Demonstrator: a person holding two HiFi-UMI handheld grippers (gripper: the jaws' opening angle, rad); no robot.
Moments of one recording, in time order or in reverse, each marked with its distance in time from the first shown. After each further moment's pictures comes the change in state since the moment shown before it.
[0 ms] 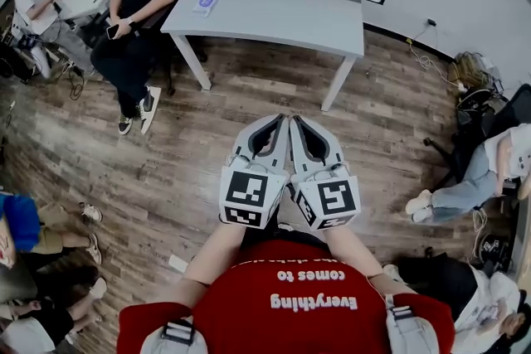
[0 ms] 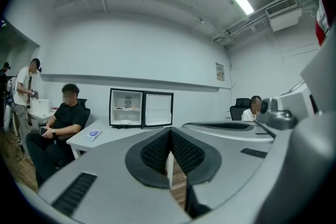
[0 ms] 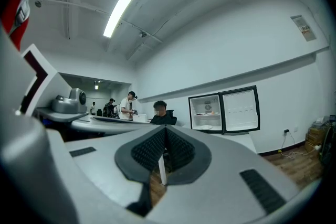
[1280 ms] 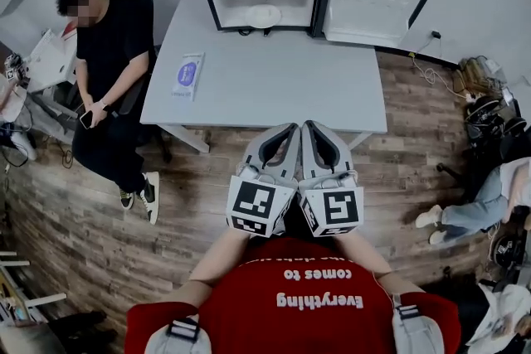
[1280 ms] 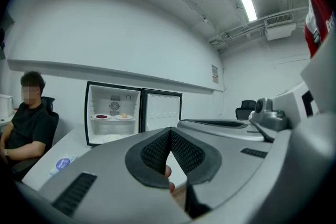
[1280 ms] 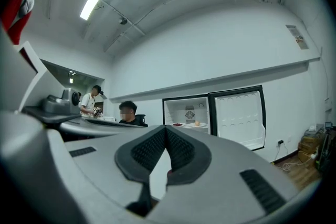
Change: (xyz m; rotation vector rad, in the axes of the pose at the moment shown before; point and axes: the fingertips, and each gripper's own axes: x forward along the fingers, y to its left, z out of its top) left arm 0.322 0.216 0.049 0.007 -0.014 -0.215; right arm 0.349 -0.184 0.012 -0.041 -0.036 -0.236
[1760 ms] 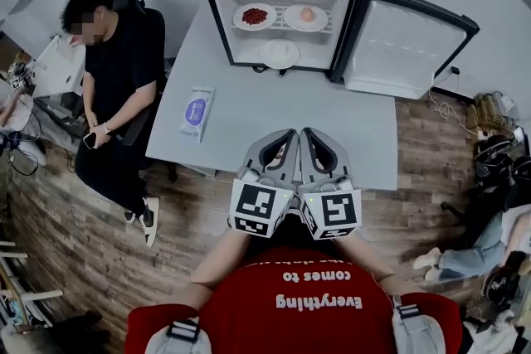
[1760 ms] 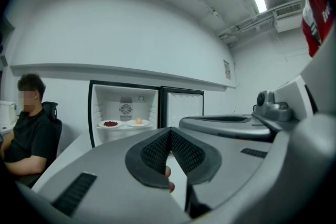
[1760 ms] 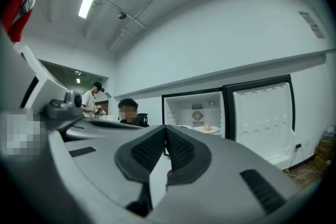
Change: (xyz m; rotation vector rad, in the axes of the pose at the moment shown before) left arm 0.124 0.126 0.032 0.021 0.015 0.095; right arm 0.173 -0.044 0.004 0.005 0.038 0.103
